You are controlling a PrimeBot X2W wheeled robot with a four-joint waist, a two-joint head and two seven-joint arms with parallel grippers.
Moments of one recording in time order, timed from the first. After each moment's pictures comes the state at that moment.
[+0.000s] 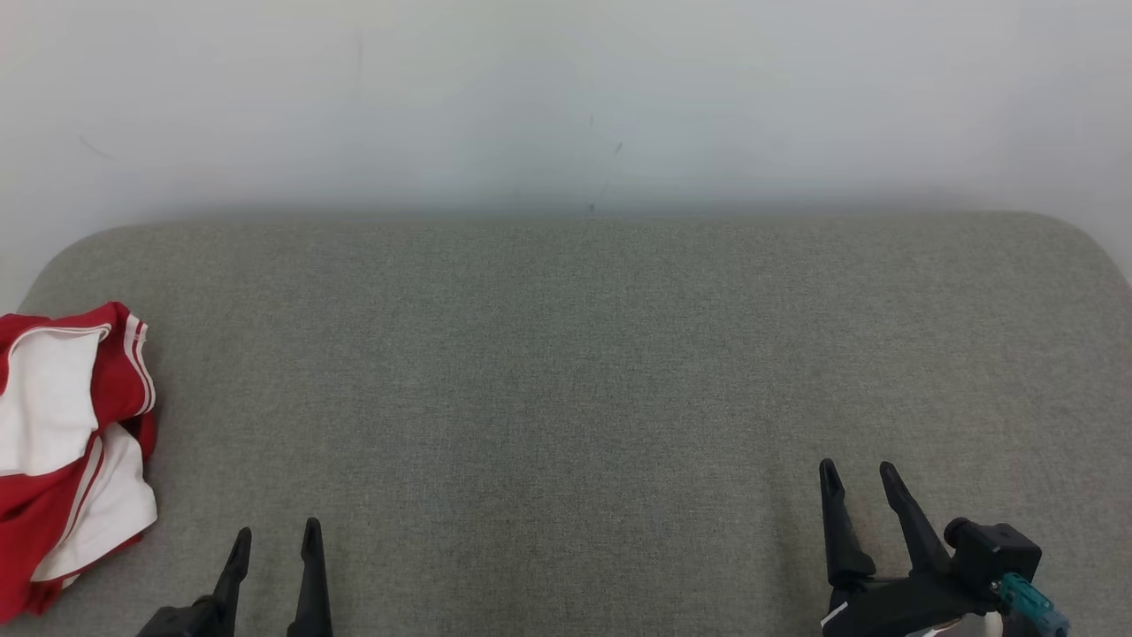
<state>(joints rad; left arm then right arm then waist) -0.02 0.05 0.05 0.27 -0.24 -0.13 -0.21 -0.09 -0.07 0.00 0.33 0.30 0.13 -0.21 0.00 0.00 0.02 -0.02</state>
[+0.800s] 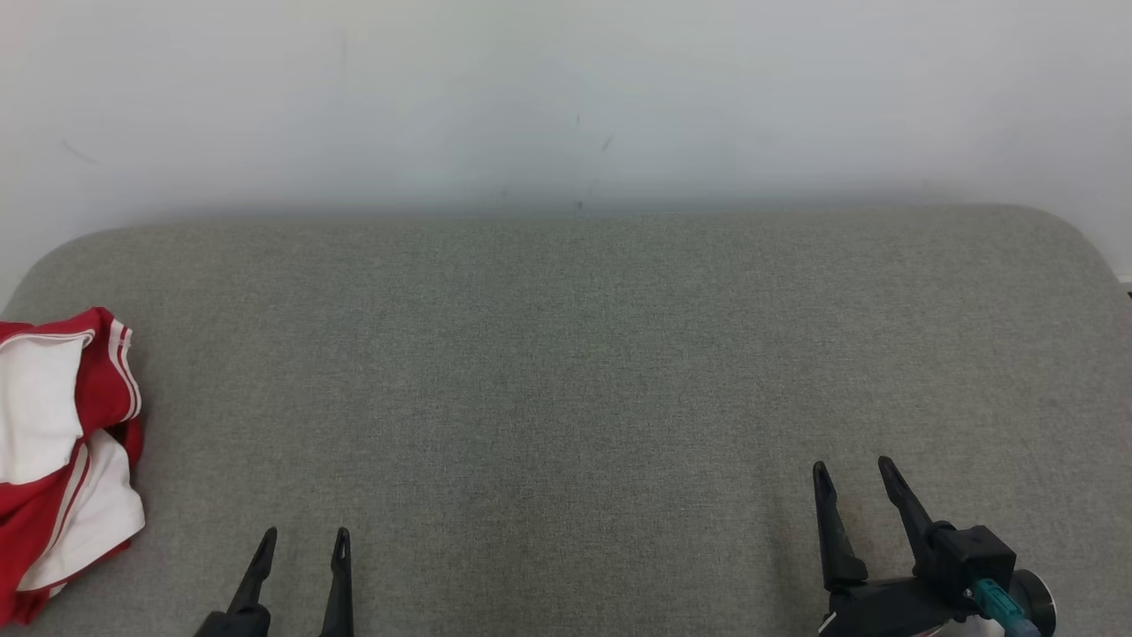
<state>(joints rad) -0.01 0.06 0.02 0.27 -0.06 -0.13 -0.25 -0.09 -0.05 -0.03 0.34 0.09 0.13 -0.25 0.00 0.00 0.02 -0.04</state>
